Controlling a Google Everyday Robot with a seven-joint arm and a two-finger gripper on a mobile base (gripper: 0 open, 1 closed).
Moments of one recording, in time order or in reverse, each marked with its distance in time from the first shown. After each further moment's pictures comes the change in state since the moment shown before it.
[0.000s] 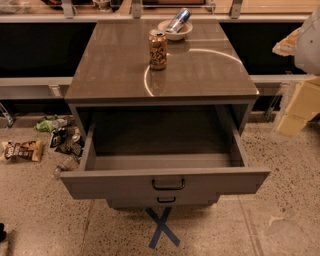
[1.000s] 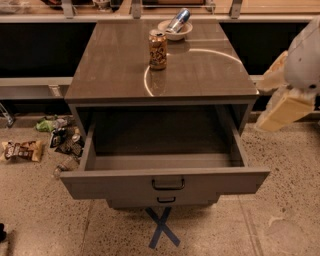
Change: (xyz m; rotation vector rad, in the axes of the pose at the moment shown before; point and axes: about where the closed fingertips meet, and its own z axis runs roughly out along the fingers) arm -0.003 0.011 0.020 -0.017 -0.032 -0.002
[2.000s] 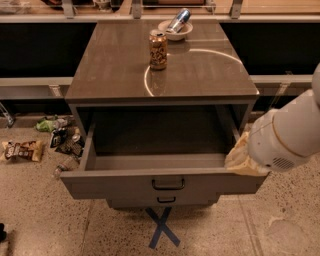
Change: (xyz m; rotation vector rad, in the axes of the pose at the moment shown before) arm 0.004 0.084 0.113 -0.129 -0.111 0.007
